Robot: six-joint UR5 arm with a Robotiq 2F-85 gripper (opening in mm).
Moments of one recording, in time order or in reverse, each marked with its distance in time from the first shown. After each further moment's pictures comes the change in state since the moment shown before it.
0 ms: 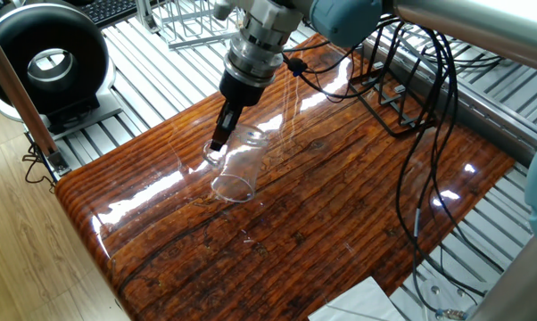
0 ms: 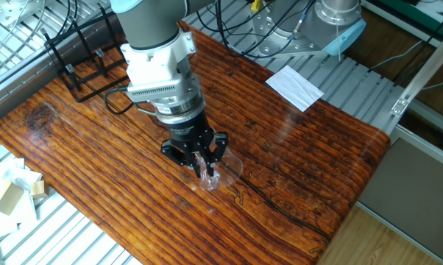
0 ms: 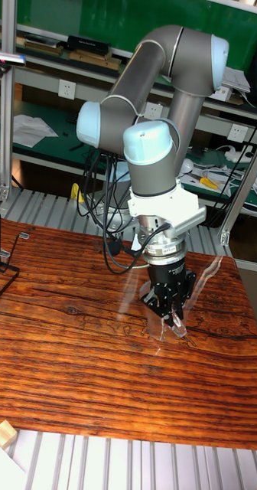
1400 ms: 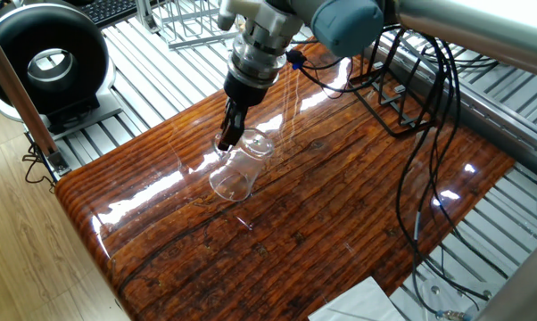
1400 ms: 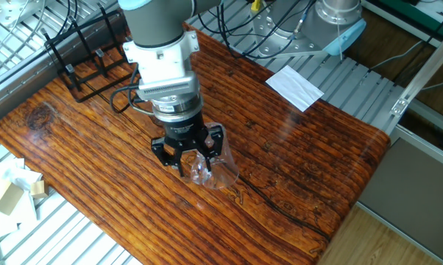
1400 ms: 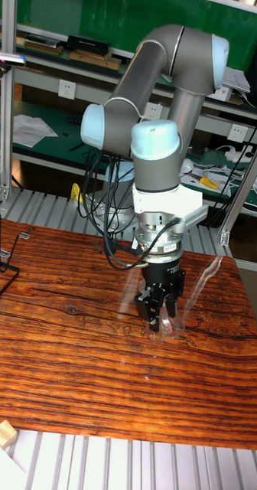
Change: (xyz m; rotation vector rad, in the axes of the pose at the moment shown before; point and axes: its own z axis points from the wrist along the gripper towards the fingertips) arm 0.014 -0.027 -0.003 0.131 0.049 -0.234
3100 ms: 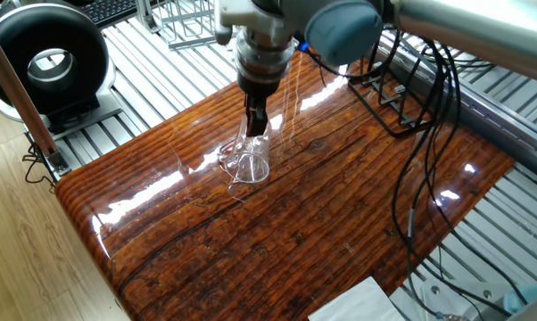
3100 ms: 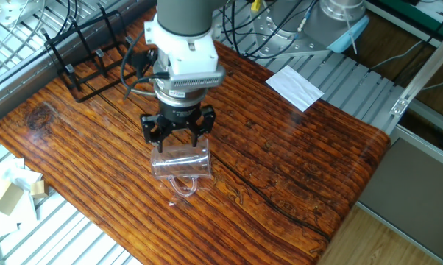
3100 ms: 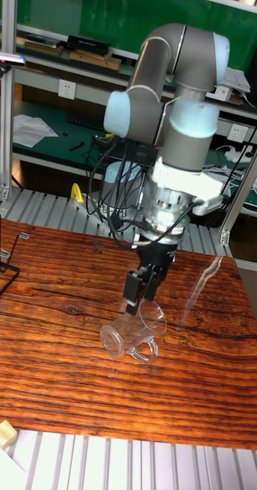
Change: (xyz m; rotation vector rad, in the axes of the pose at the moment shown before) arm 0.033 -0.022 -0.043 0.194 0.205 -0.094
